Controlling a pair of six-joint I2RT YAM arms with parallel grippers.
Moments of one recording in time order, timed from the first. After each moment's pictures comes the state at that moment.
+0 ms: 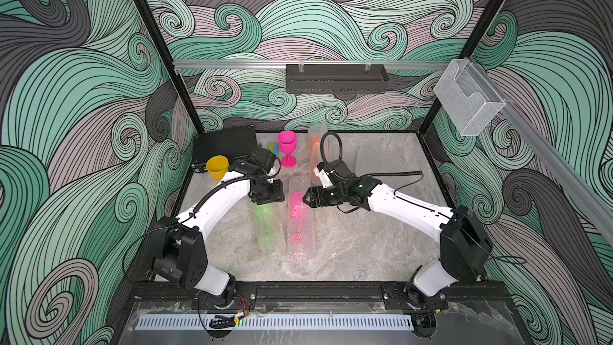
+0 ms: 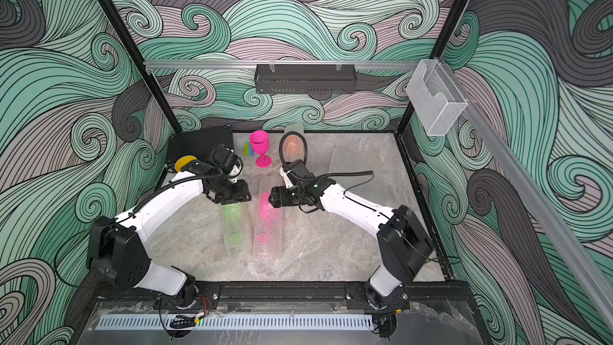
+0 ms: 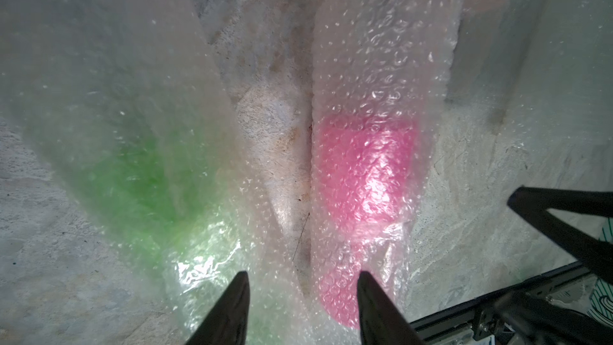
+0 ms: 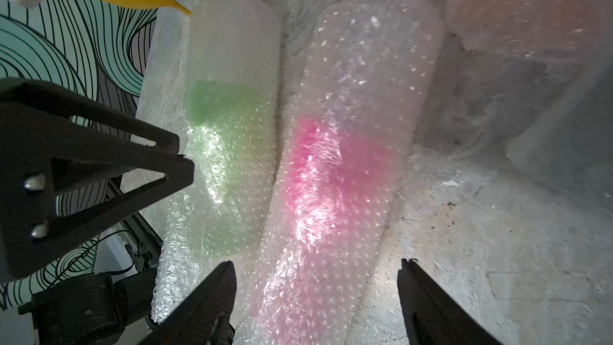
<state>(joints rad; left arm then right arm) -0.39 1.47 1.20 -0.97 0.20 -0.45 0.80 1.63 1.20 -0.46 -0.24 0.53</state>
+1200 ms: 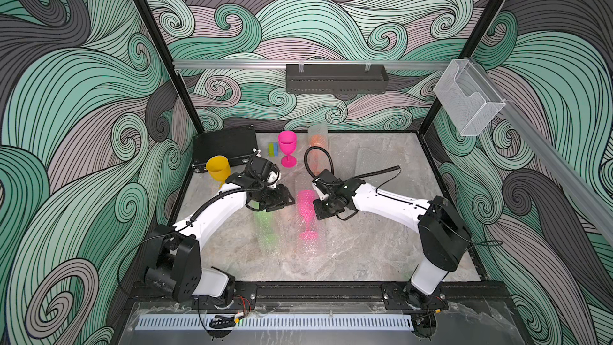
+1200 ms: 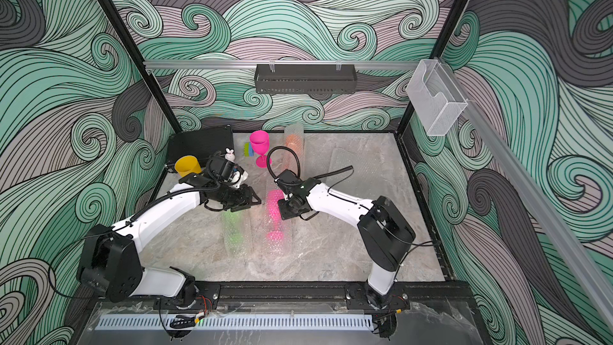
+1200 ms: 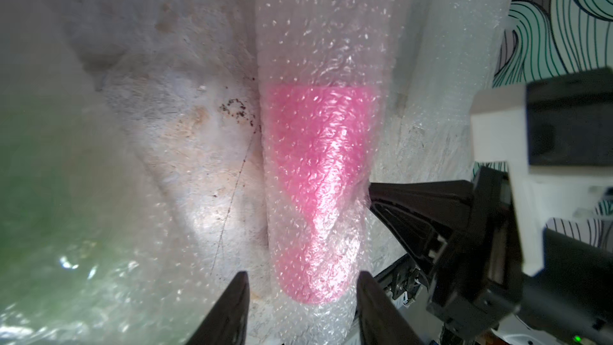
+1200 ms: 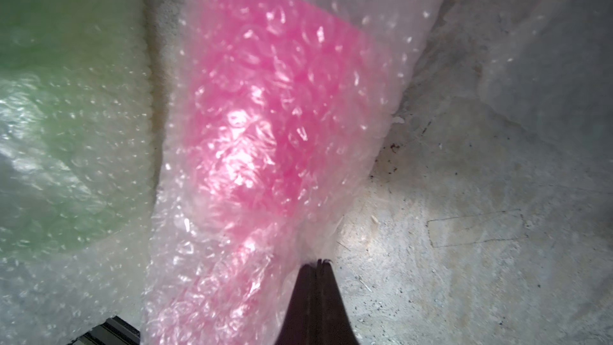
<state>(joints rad) -0.40 1.40 1.02 -0.73 0.49 -0.55 0.81 1.73 1.21 -0.68 -0.08 0.44</state>
